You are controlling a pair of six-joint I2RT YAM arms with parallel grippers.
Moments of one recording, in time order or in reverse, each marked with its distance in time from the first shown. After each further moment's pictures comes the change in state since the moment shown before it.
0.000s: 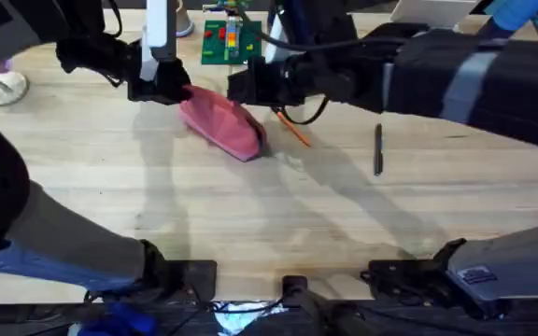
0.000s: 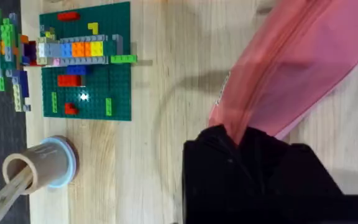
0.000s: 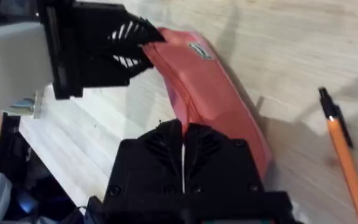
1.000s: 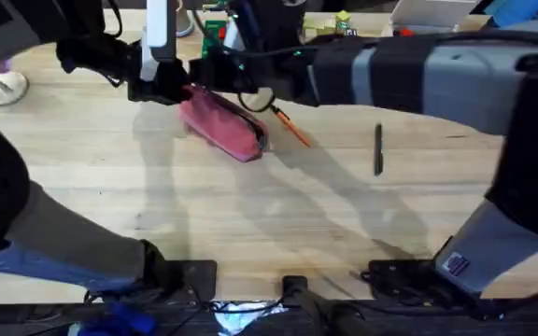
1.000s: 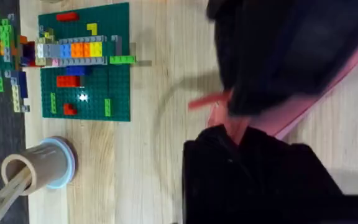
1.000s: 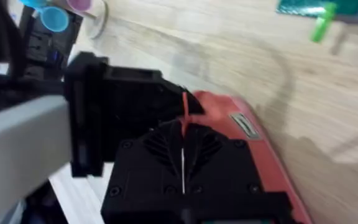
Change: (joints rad) left arm 0.000 0.000 0.000 -0.002 0.001 0.000; right arm 0.048 0.289 0.178 0.286 0.000 0.060
